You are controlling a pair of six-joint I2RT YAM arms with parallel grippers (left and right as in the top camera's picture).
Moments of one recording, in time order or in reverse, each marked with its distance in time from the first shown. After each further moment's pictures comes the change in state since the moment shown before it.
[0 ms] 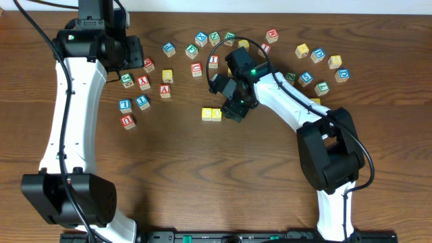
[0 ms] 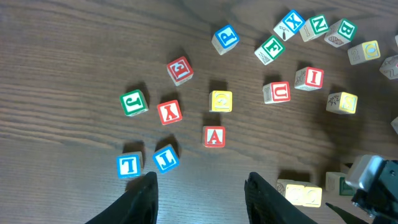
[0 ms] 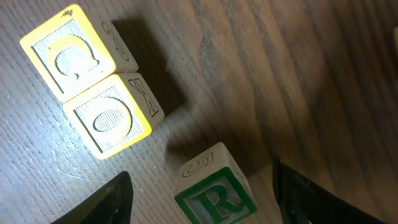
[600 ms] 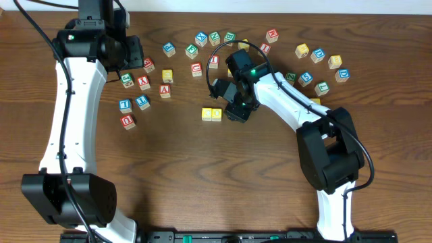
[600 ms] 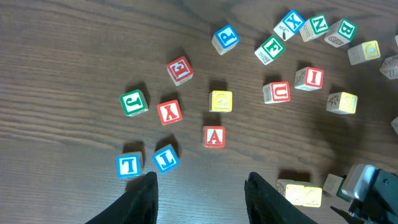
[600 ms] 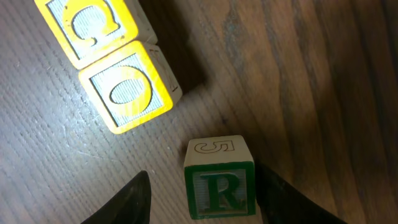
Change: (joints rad) left arm 0.000 0.000 0.000 0.000 0.000 0.000; right arm 0.000 0.002 0.000 -0.057 -0.006 -0.055
